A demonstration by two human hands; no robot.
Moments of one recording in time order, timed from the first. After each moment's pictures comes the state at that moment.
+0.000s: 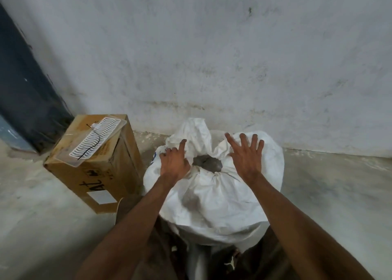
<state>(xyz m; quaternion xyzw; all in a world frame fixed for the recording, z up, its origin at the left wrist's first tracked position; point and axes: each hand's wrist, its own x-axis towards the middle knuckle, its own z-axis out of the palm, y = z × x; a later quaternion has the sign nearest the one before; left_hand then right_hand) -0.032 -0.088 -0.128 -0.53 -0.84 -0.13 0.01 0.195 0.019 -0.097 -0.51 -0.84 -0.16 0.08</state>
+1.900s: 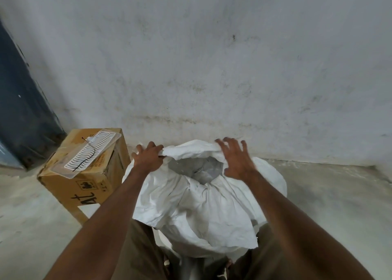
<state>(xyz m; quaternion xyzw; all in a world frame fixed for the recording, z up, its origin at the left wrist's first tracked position) -0.105 -0.096 -0.071 -0.53 -0.84 -0.06 -0.06 0.211 0.014 -0.043 -0.39 -0.91 -0.09 0.08</state>
